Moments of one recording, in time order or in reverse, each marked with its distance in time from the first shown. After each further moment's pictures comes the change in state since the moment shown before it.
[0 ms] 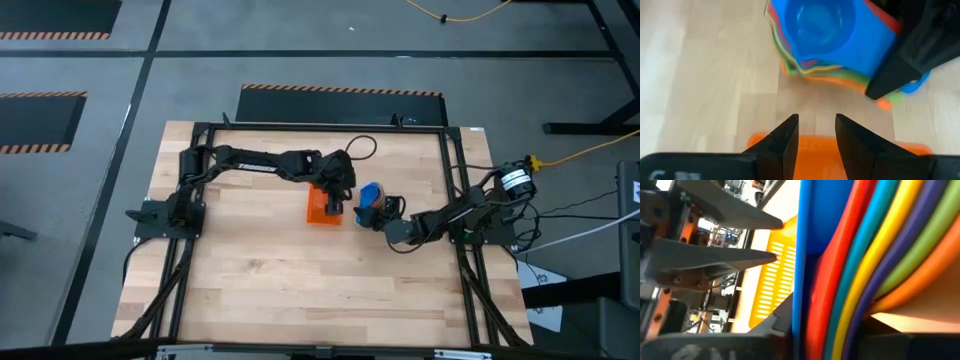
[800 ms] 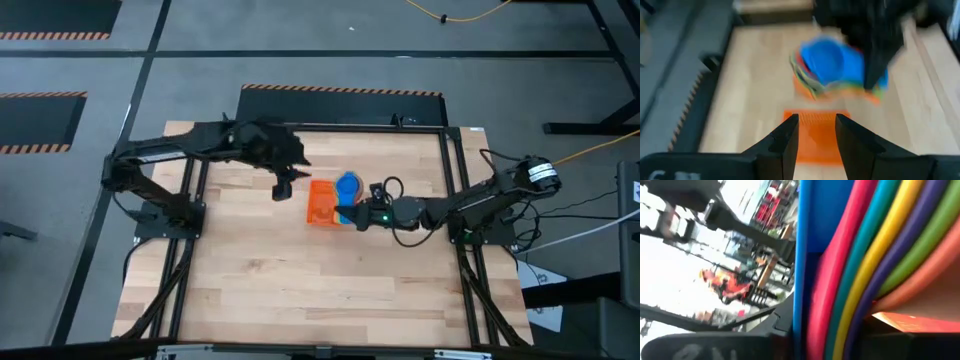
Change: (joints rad) left arm -0.034 -0.595 -0.001 -0.393 -0.050 0.020; right arm -0.062 -0.236 0.208 -0.050 -0.373 -0.425
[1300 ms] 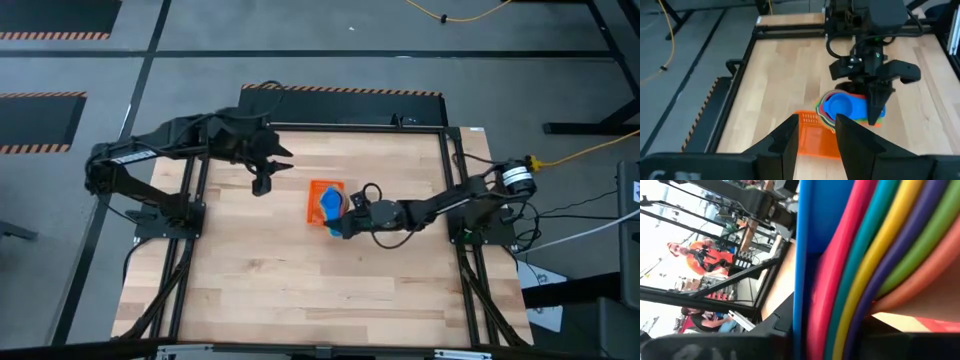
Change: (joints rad) left arm -0.005 -0.159 0.001 -0.066 -0.064 -0.042; right arm -0.059 0.209 0.063 -0.022 -0.226 0.069
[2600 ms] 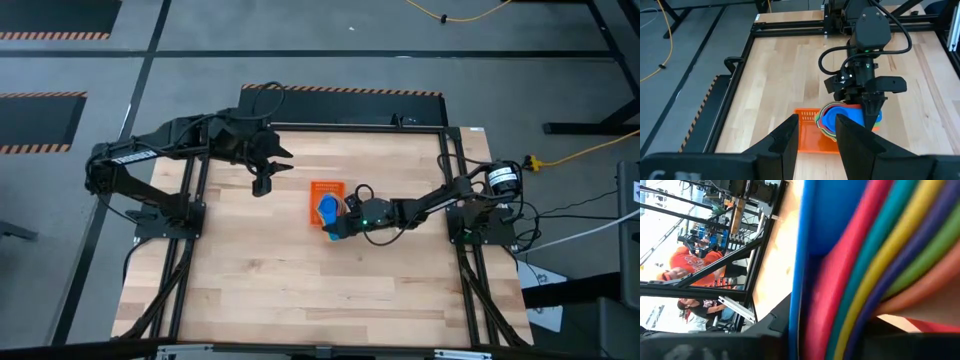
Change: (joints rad) left arm -0.001 0.003 -0.001 -0.009 -0.001 0.002; right arm -0.055 0.111 0.000 0.029 -0.169 0.069
